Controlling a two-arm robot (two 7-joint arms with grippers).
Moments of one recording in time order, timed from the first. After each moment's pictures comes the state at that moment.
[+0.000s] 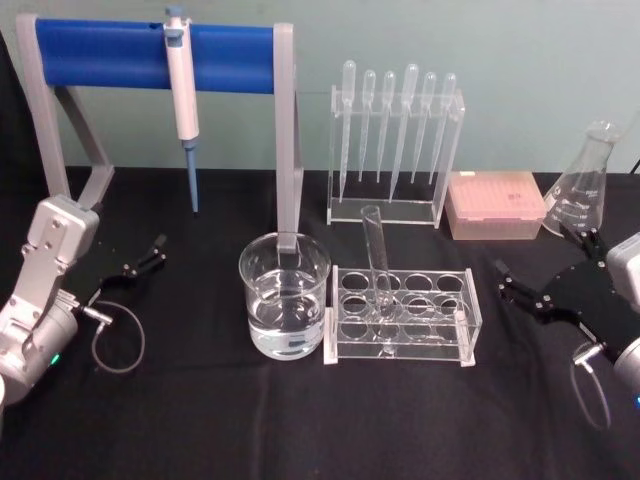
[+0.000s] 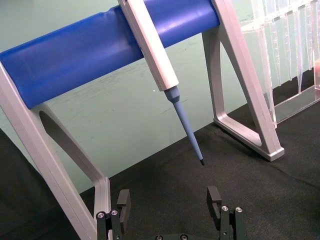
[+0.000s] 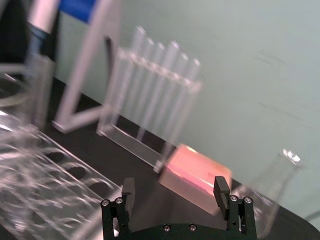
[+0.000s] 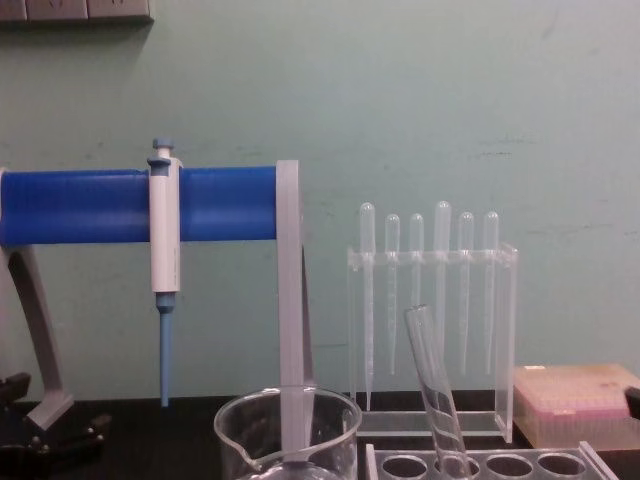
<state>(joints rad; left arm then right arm) -0.20 0.60 0.45 -1.41 -0.25 -0.12 0.03 0.00 0.73 -0.37 -1.71 0.23 -0.10 -0.04</state>
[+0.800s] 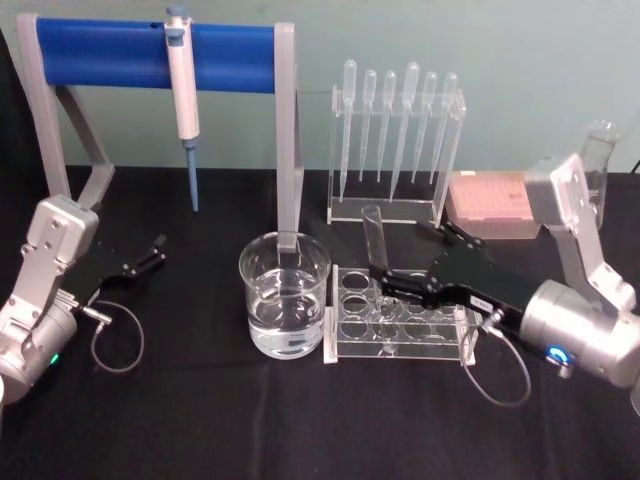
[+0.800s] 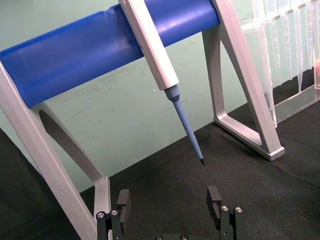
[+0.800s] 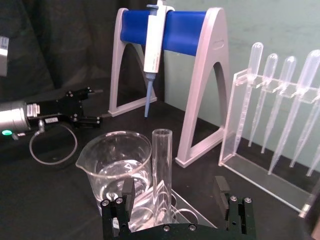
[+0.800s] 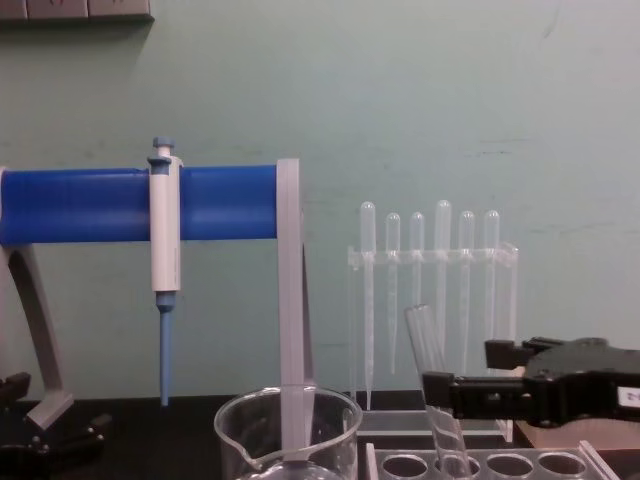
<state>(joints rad) -0.20 0.60 0.45 -1.41 -0.25 -0.12 0.03 0.22 0.59 -0.44 -1.67 0.51 0.16 0.40</state>
